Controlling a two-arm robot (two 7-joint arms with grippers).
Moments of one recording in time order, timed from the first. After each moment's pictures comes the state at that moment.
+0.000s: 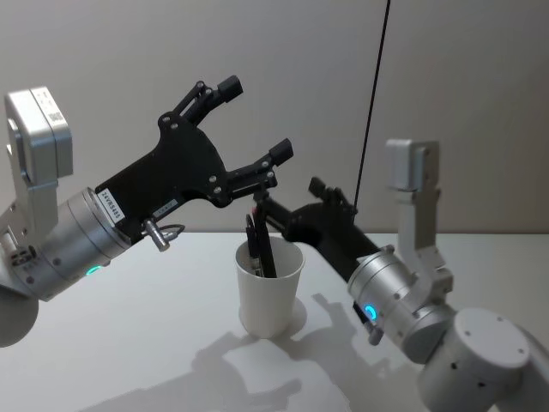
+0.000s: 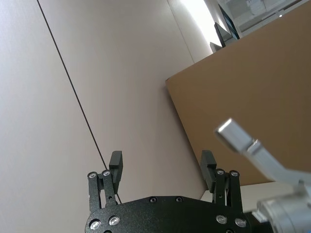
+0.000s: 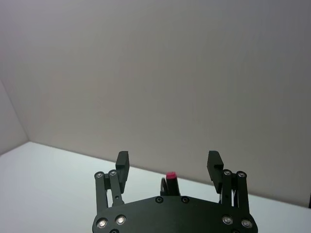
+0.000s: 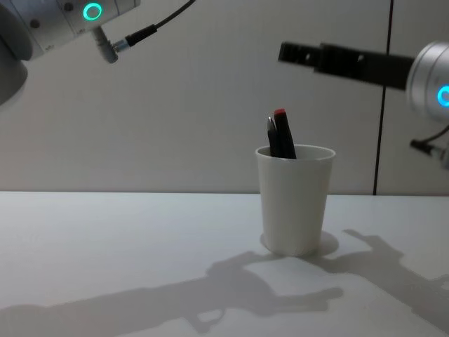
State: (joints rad) left arm -0.59 0.32 0.45 -1.50 -0.52 -0.33 -0.69; right arm 0.32 0.24 -0.37 -1.68 0.49 0.23 0.03
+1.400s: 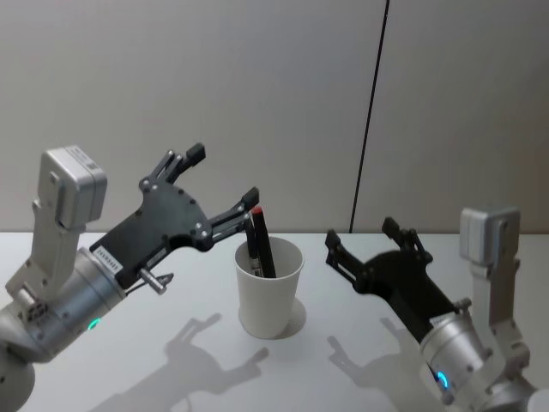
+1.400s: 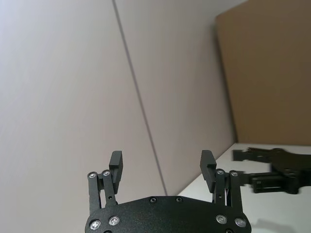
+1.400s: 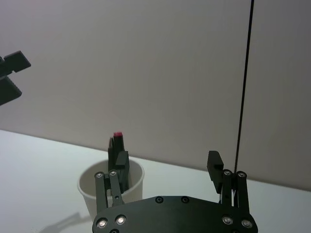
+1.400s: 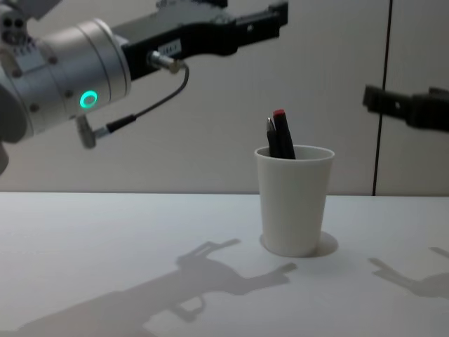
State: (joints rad) left arm -0.46 0.34 0.45 -1.55 -0.40 -0.20 -0.43; right arm 0.09 0.32 -0.25 -1.79 0.37 0.10 0.06
